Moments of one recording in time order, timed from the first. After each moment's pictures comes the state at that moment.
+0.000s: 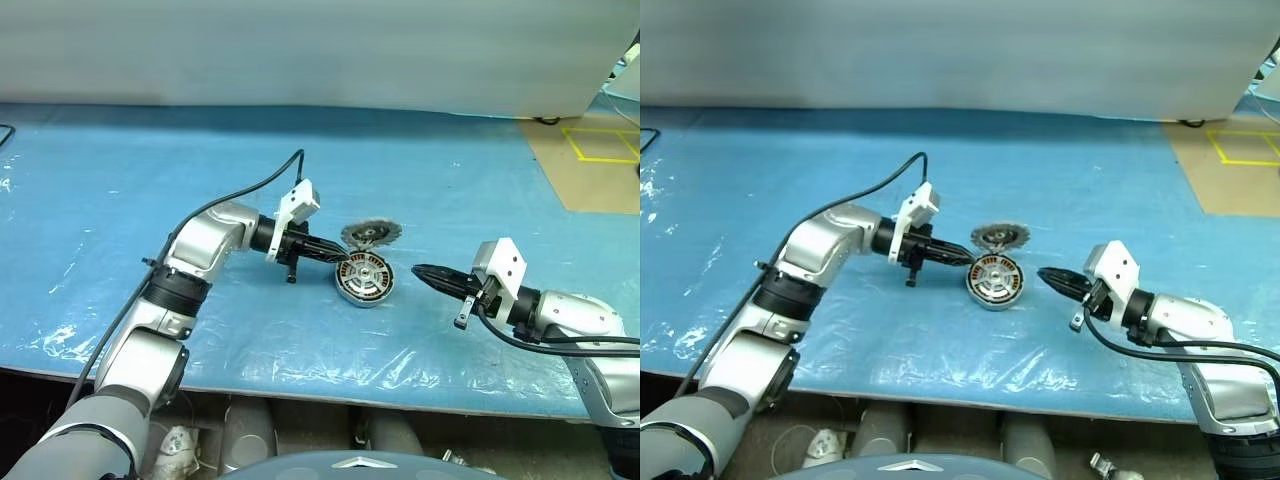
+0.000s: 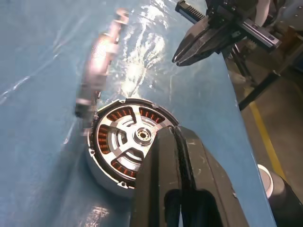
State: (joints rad) left arm -0.74 0.36 -0.24 0.16 -0.31 0.71 -1.29; right arm 0.06 -0.73 -0.15 -0.41 0.41 0.38 0.88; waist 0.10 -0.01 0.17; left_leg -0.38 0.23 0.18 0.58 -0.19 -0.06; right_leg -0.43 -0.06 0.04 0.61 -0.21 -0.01
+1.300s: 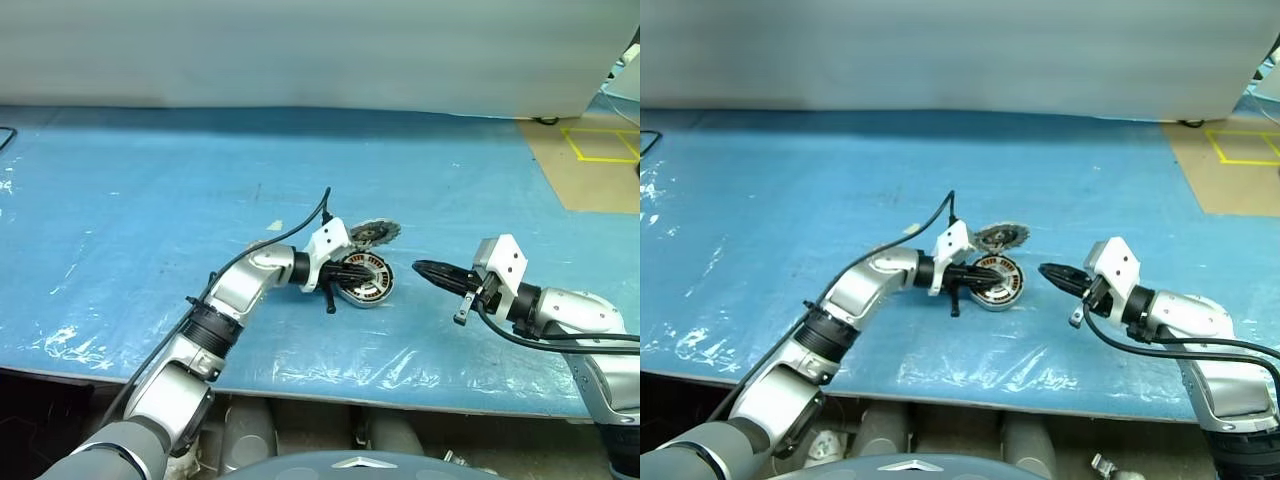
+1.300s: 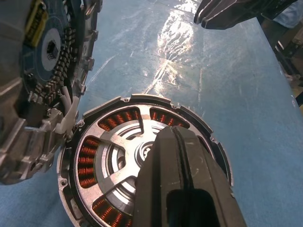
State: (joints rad) left arm -0.60 0.19 -0.38 0.21 -0.18 0.43 -1.02; right arm 0.04 -0.73 -0.15 -0.41 0.41 0.38 0.86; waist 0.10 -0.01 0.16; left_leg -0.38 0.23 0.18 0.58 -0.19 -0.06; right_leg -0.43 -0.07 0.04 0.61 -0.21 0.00
